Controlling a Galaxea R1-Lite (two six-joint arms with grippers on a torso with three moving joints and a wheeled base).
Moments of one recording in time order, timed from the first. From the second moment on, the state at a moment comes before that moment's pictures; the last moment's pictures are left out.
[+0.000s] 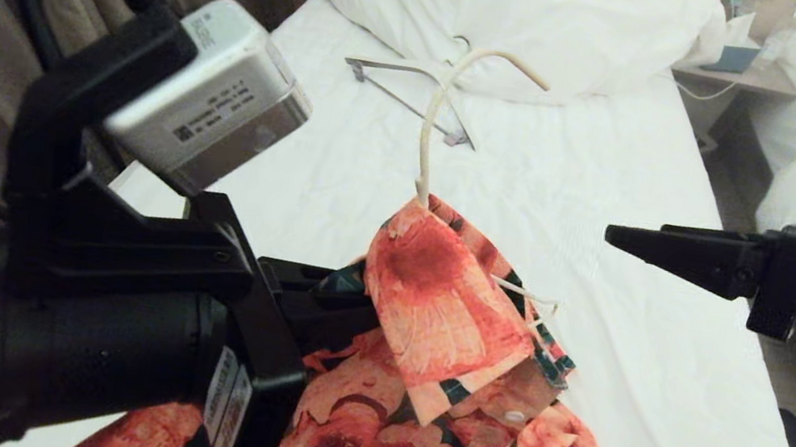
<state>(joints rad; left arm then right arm) -1.14 1.28 -1.02 0.01 0.27 0.09 0.54 1.31 -1.09 -0.06 0.17 0.15</state>
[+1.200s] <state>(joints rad) -1.13 1.23 -1.01 -0.21 0.27 -0.04 0.62 1.56 -1.39 0.48 -0.17 0.37</state>
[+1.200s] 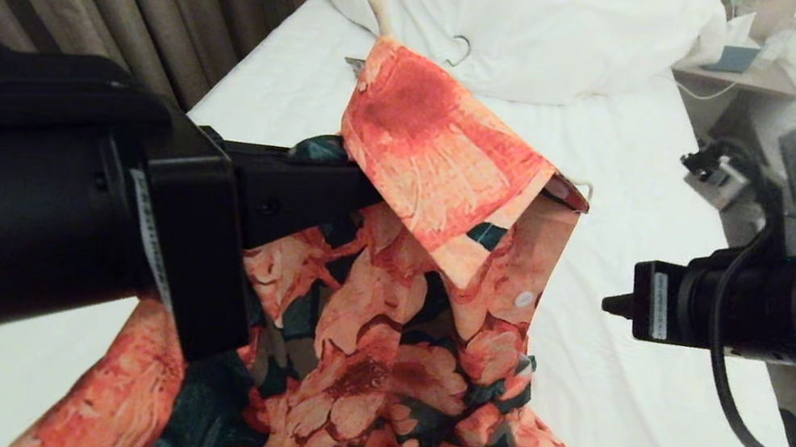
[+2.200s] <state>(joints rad) -1.13 1.24 -1.01 -0.25 0.27 -0.04 0.68 1.71 -1.31 0.12 -0.02 0.17</state>
